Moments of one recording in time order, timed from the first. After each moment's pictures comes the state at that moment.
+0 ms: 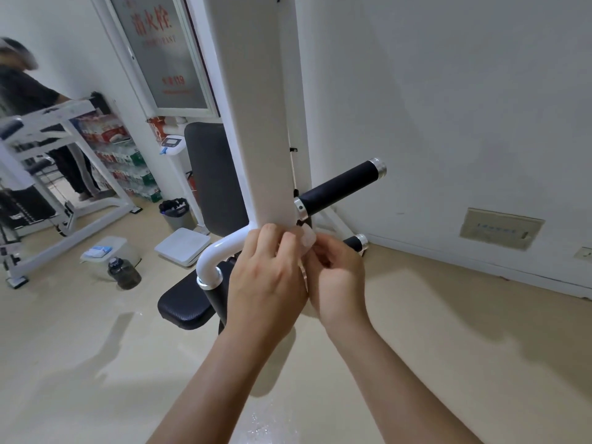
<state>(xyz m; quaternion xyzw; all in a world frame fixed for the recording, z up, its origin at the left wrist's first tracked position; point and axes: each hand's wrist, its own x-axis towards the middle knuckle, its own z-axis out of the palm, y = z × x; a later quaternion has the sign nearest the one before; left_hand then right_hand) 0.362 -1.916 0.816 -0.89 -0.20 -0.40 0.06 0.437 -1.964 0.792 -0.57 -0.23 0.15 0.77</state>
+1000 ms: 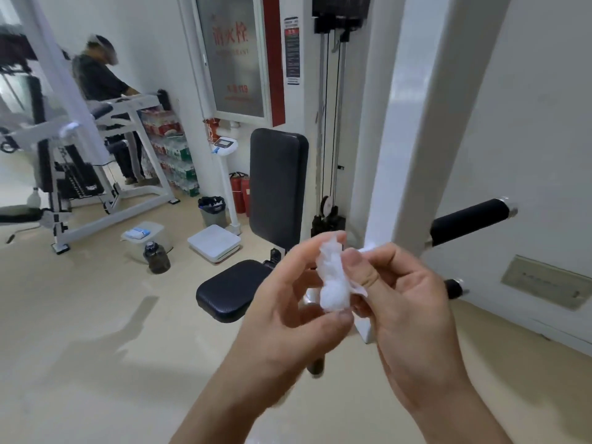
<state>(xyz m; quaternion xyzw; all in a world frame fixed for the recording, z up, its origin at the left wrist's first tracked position) 0.229 -1.916 0.857 -0.67 -0.07 -0.33 -0.67 0.331 -1.993 0.864 -0.50 -0.33 0.25 0.76</state>
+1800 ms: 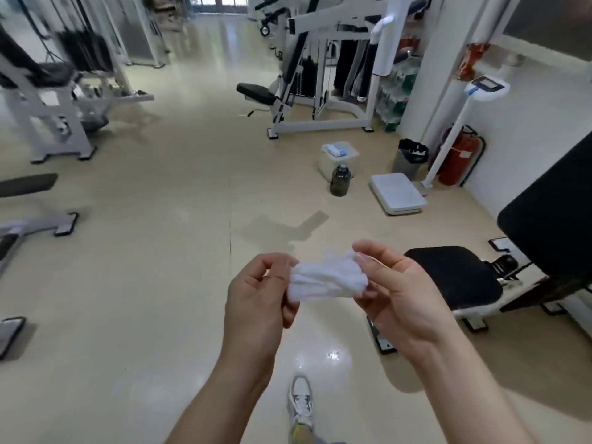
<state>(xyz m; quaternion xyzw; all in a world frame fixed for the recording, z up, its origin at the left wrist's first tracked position) -0.132 -1.701 0.758 -0.35 -0.54 -0.60 -0.48 0.022 -1.675 0.779 -0.43 -0.27 0.70 0.51</state>
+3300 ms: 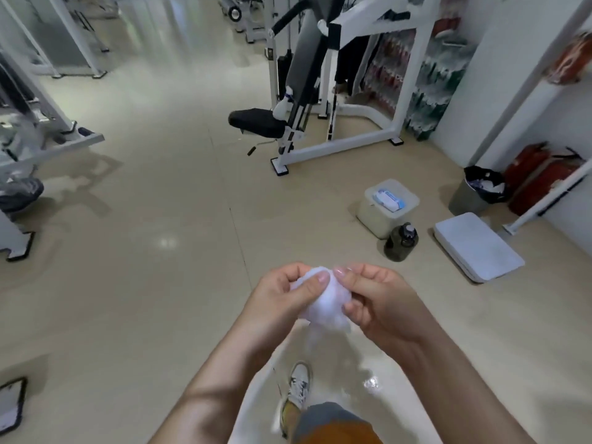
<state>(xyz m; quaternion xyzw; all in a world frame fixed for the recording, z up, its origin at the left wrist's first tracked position) -0.528 -0.828 0.727 -0.47 -0.45 -0.37 -0.66 -0.371 -0.838 0.734 -0.48 -0.22 0.71 0.46</state>
